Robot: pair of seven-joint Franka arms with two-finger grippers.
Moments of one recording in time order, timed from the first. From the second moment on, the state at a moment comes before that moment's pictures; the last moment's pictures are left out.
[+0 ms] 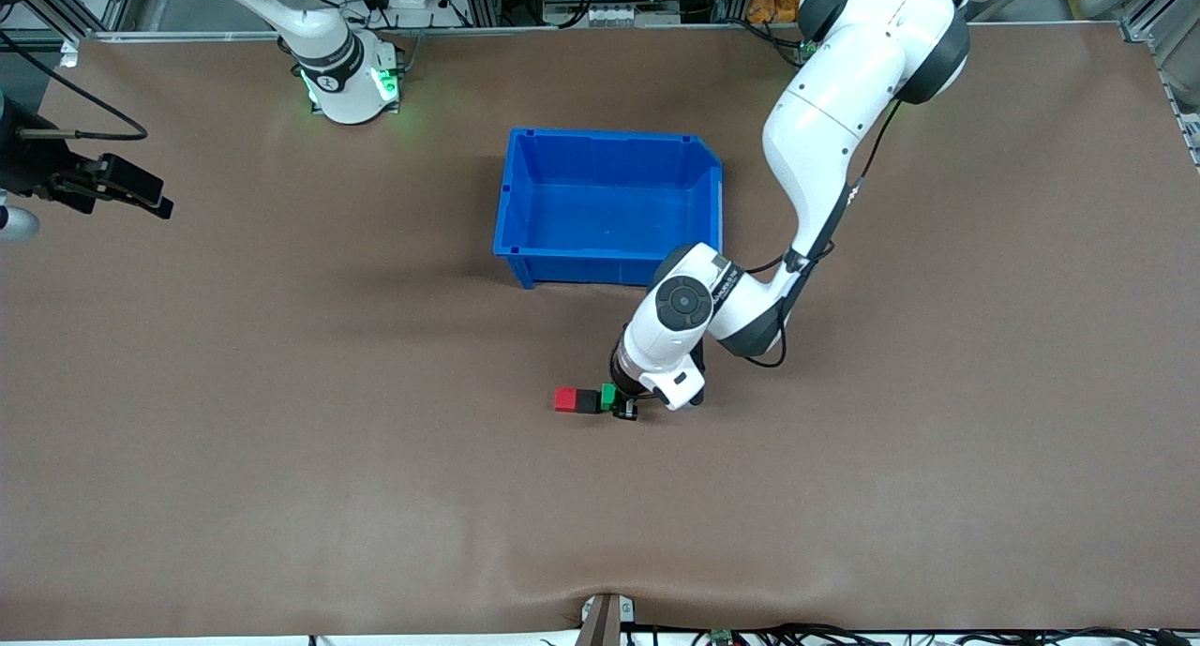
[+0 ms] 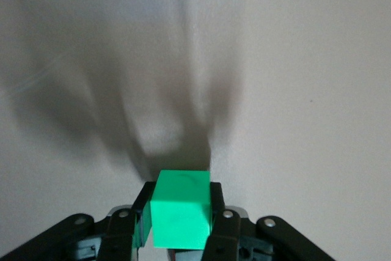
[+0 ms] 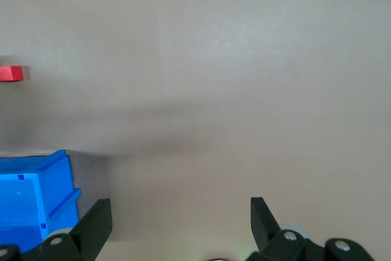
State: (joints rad) left arm -0.53 1.02 -0.19 -1.20 0.06 2.44 -2.15; right arm 0.01 -0.02 -0.01 -1.55 0.03 1.48 0.09
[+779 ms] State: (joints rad) left arm -0.59 1.04 -0.12 -1.20 0.07 2.52 -2.15; right arm -0.04 0.01 -0.01 -1.41 0.05 1.32 -0.04
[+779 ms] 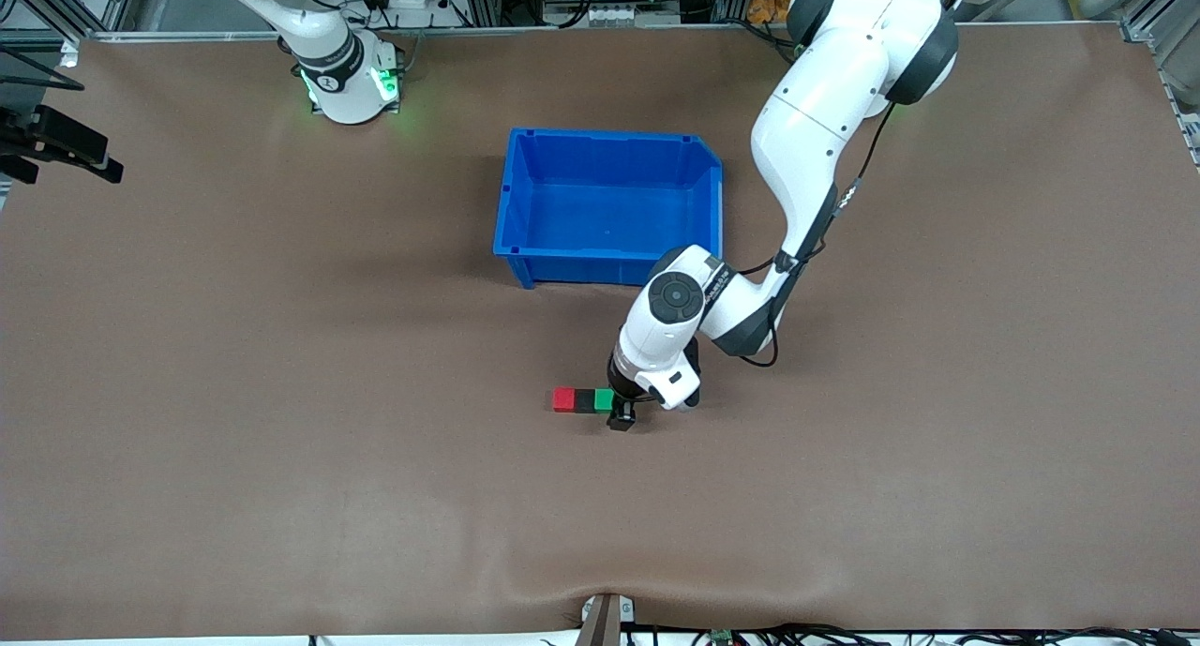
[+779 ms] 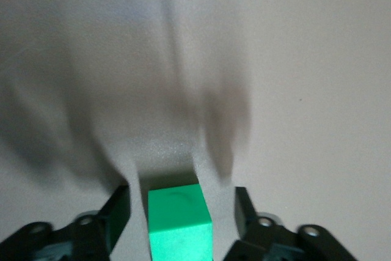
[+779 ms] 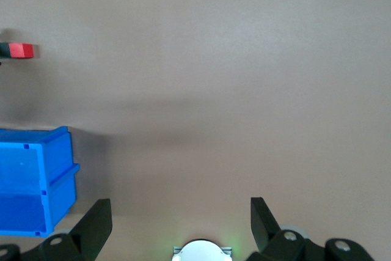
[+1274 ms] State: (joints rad) left arm -0.60 0.95 -0.10 -1.18 0.16 2.35 -2.11; right arm -0.04 0.01 -0.01 -1.40 0.03 1.31 -0.06
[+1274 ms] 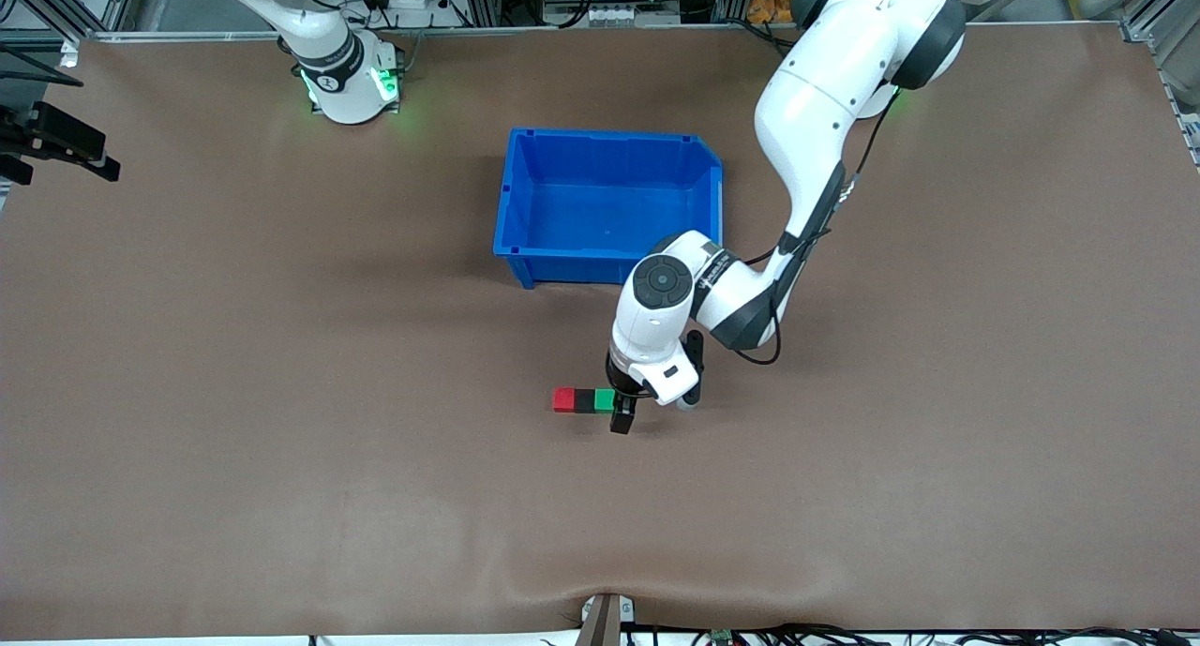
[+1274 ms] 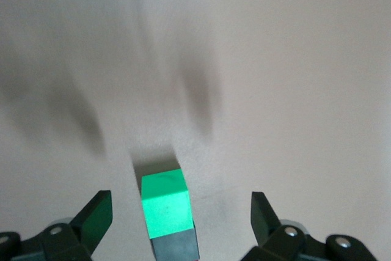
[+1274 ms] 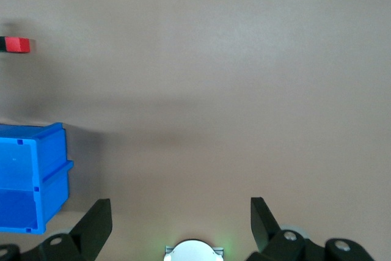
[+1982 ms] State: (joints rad) left arm -0.32 0.68 -0.21 -1.19 0.15 1.93 -1.47; right arm -0.05 0.01 -0.02 -1.40 0.03 1.30 -0.07
